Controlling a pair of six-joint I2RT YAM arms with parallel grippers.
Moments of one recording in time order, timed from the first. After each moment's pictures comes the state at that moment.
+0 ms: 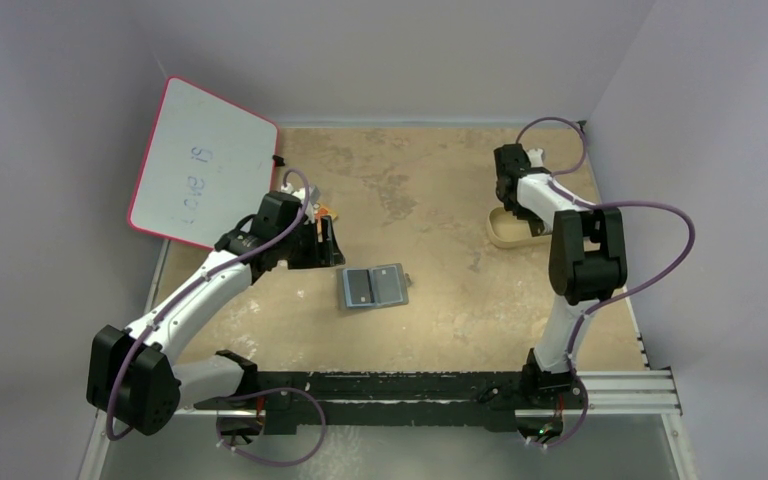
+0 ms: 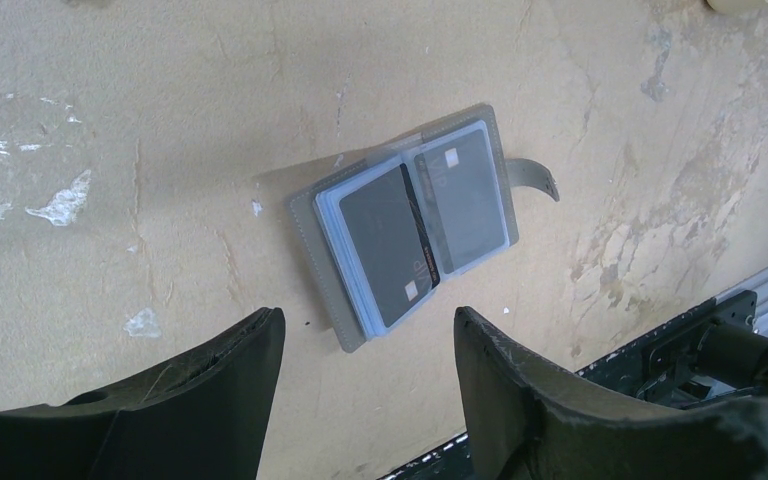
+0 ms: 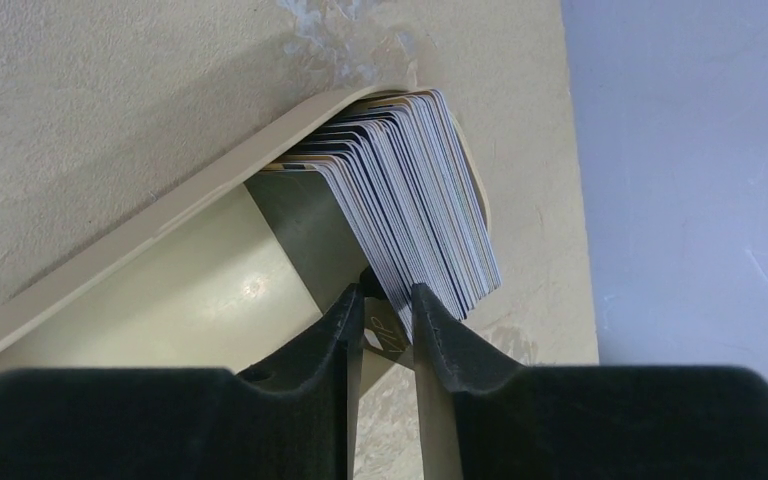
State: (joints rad) left arm -0.43 1.19 0.86 -0.52 0.22 -0.49; right arm 0.11 1.90 1.33 -0.59 0.76 0.14
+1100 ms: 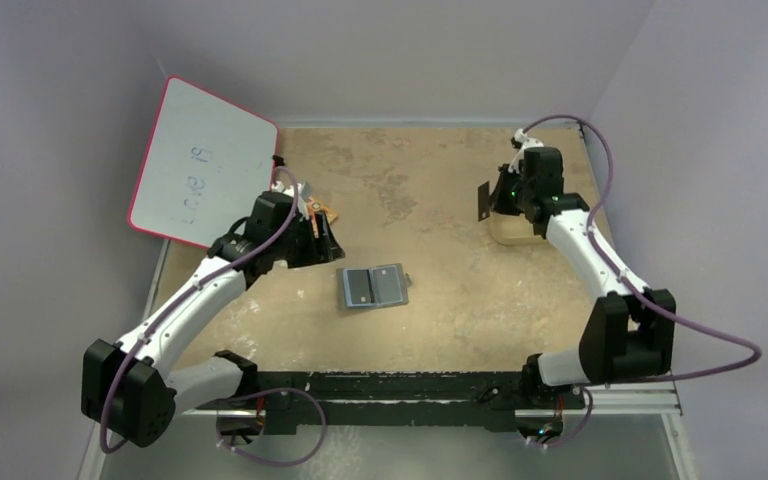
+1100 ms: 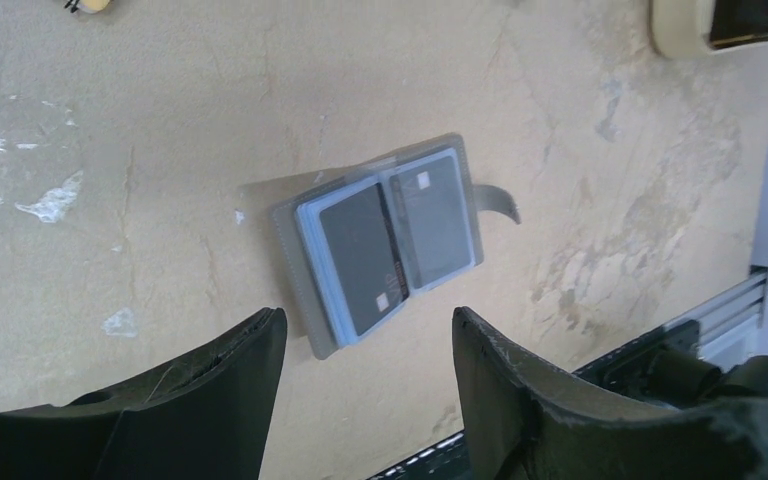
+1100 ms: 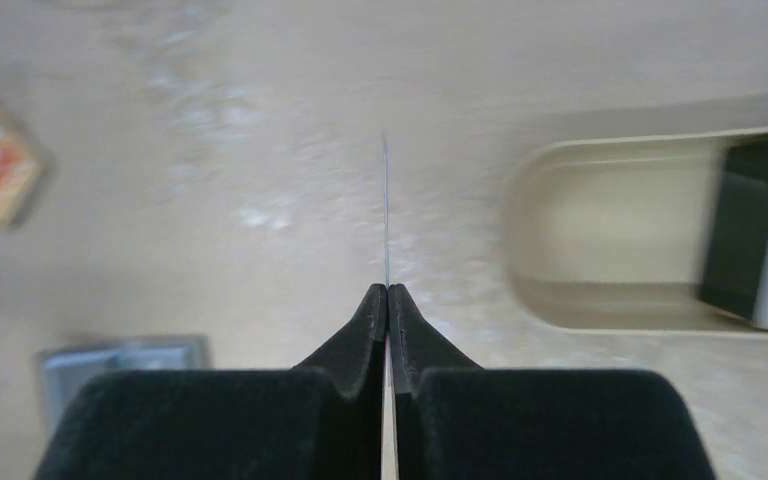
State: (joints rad) left arm -0.43 1.14 0.86 -0.51 0.20 -0.56; right arm 0.11 1.45 1.14 -0.45 0.00 0.23
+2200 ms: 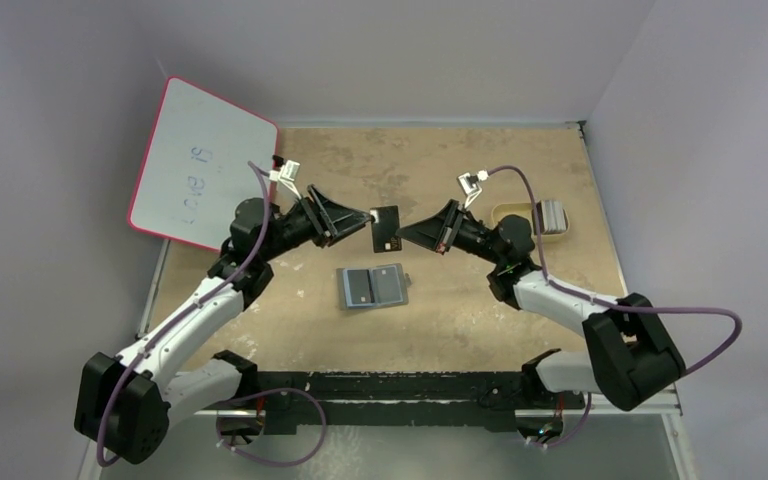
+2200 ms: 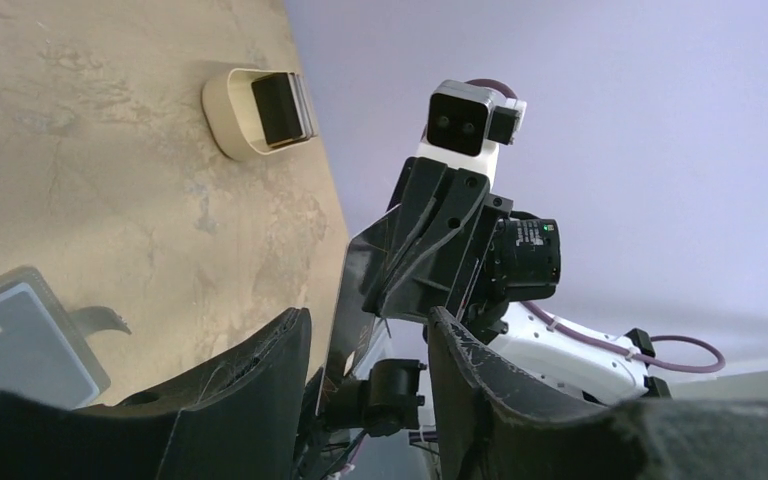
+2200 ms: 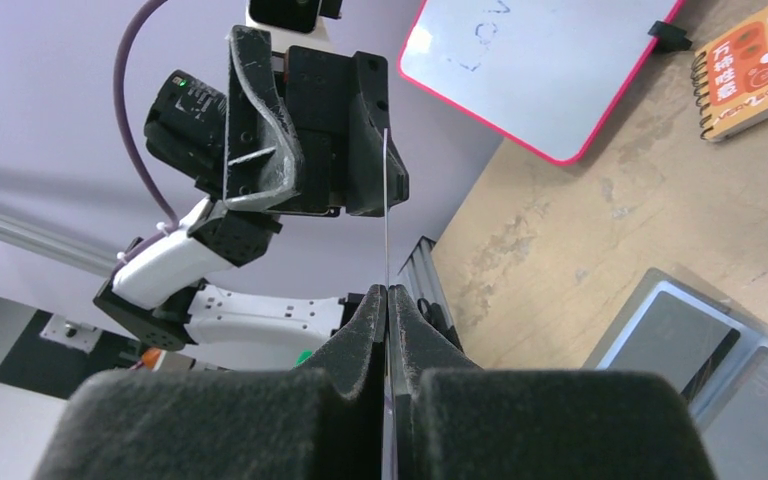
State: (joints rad) left arm -0.43 1.03 0.67 0.29 0.51 -1.16; right arm 0.46 1.30 0.53 0.95 -0.68 1.18
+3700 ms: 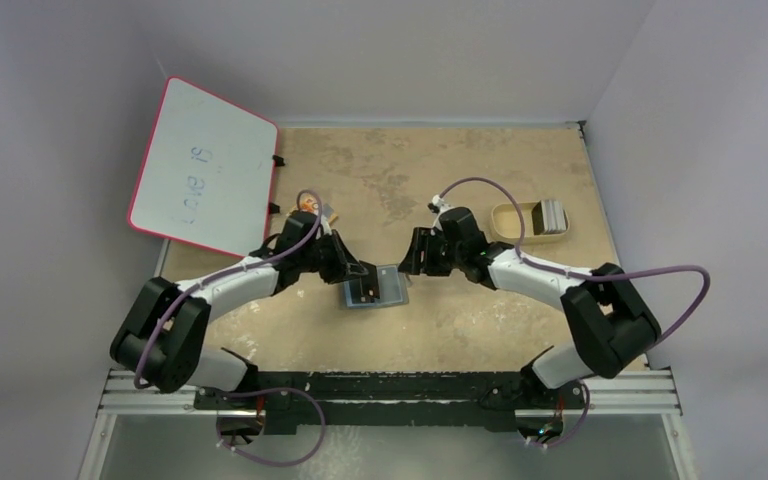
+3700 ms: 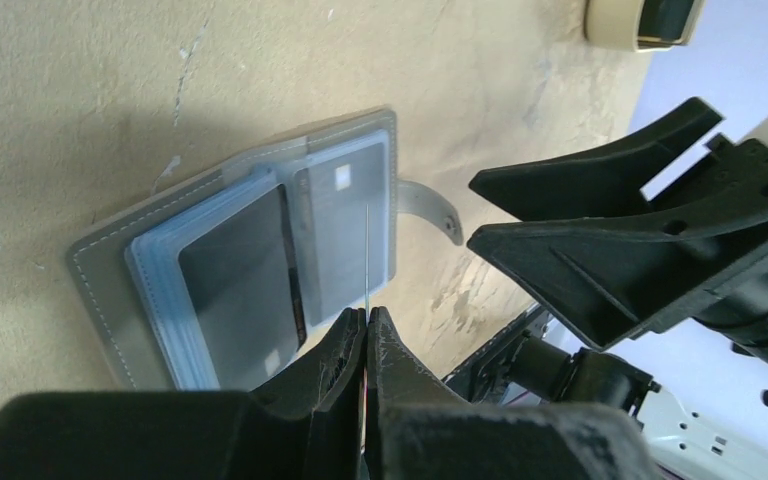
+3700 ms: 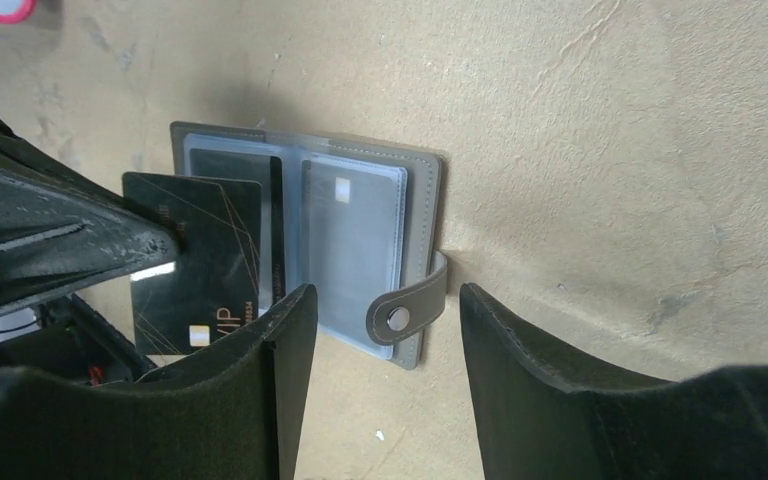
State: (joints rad) left arm -0.48 1.39 0.63 0.02 0.42 -0.96; right arm 0.59 1.48 0.73 -0.01 -0.22 0.63
